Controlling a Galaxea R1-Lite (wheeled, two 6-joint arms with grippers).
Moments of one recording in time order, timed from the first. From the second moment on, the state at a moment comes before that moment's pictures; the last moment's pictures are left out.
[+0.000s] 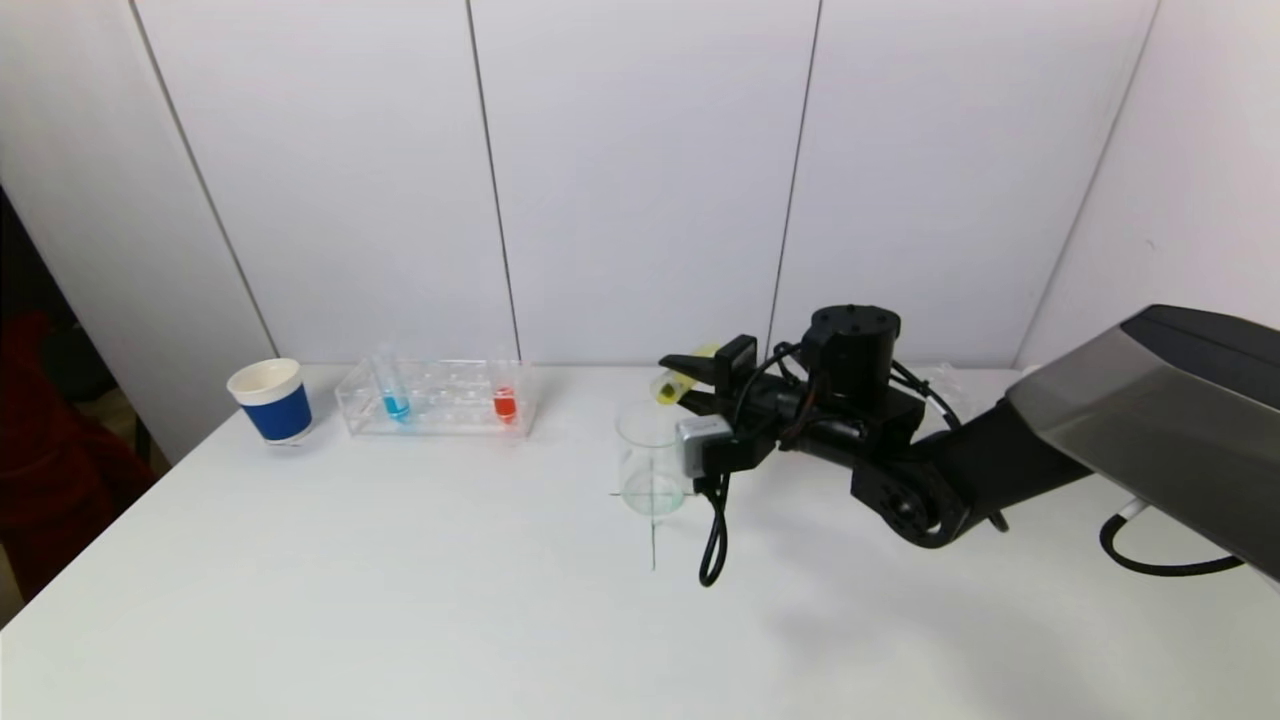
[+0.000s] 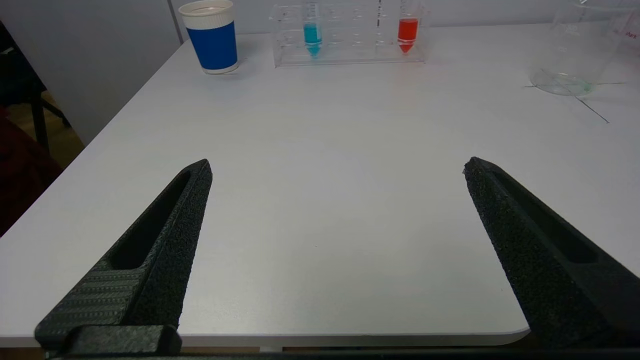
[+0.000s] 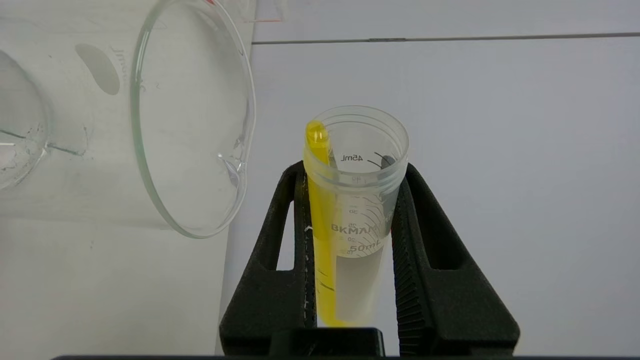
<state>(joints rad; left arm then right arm) 0.00 0.00 0.00 0.00 0.00 0.02 0.50 2.22 -1.11 -0.98 0.38 -1.53</state>
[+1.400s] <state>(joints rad) 0.00 0.00 0.00 0.00 0.00 0.02 0.49 2.20 -1.20 -0.78 0.34 -1.79</state>
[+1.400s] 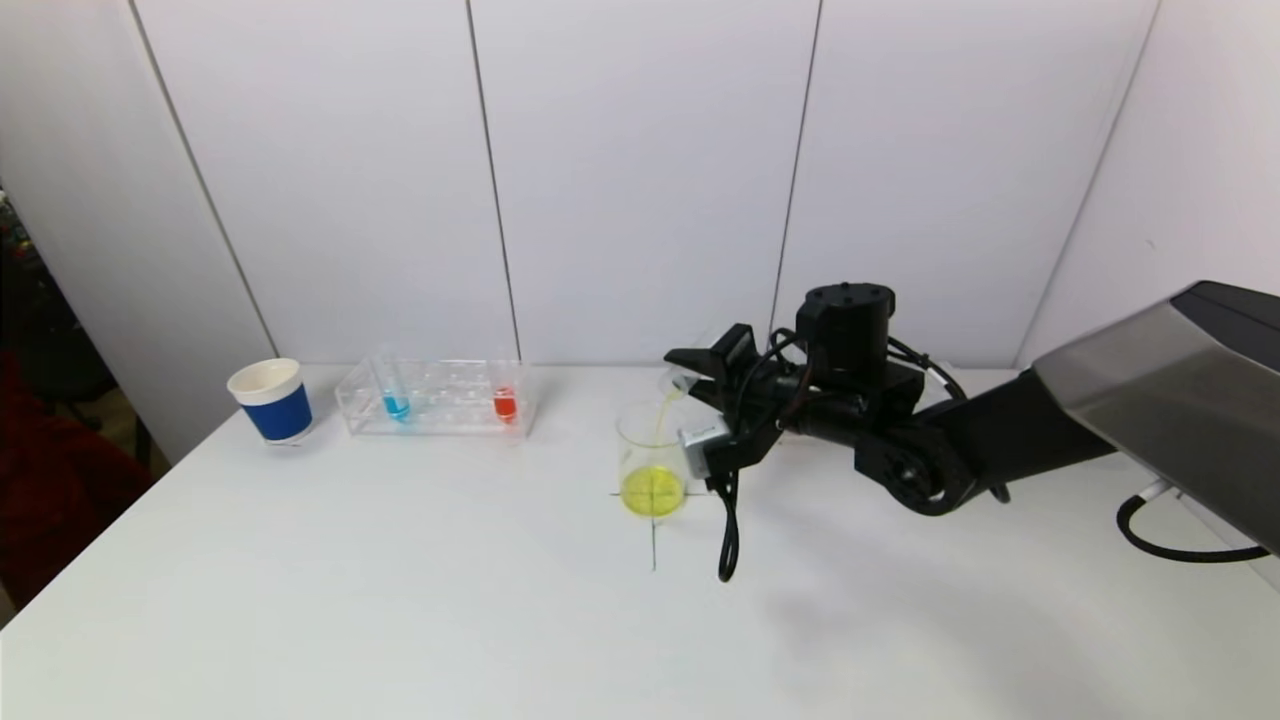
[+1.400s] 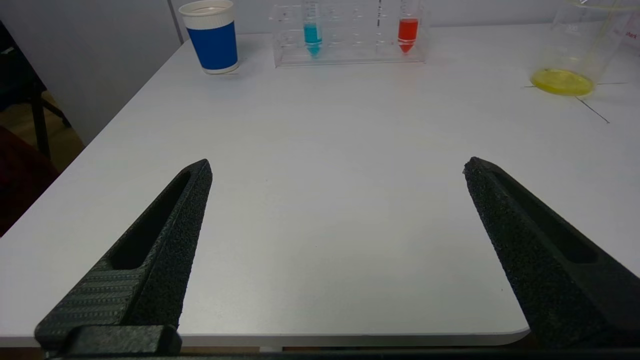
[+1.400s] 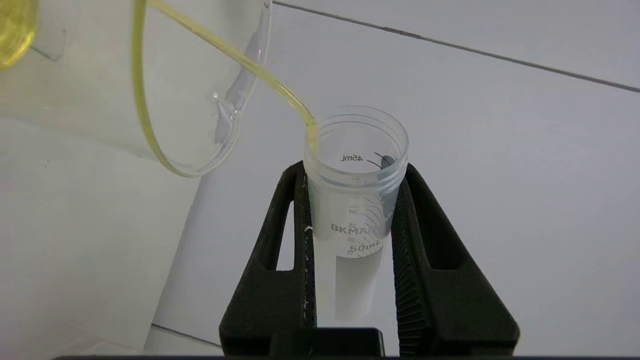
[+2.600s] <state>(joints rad) 0.00 0.00 0.00 0.00 0.00 0.02 0.50 2.19 -1.26 -0.70 0.32 -1.87</state>
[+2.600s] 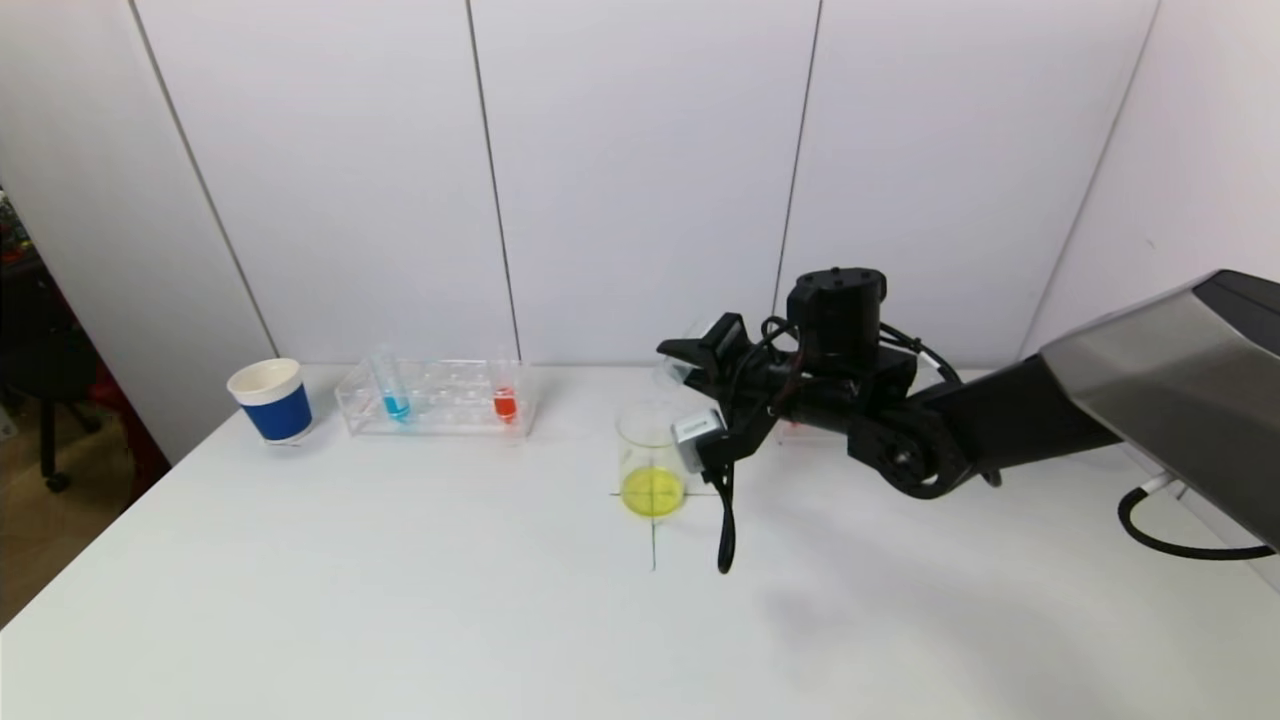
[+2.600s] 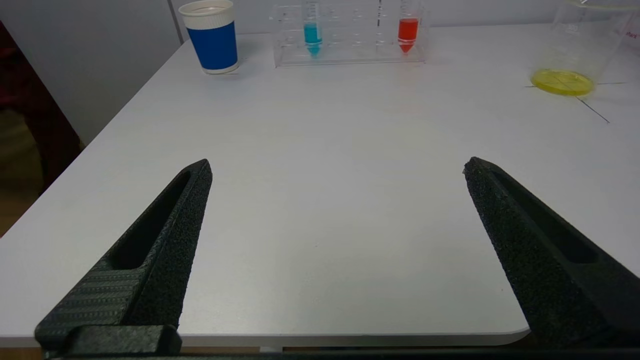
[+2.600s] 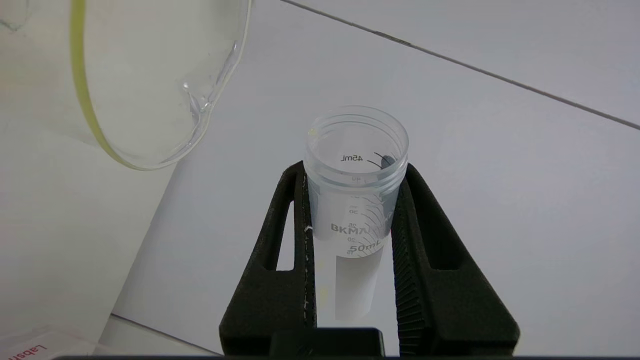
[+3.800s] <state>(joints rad) 0.00 0.00 0.00 0.00 0.00 0.02 0.63 1.99 -1.22 -0.74 0.08 -0.49</state>
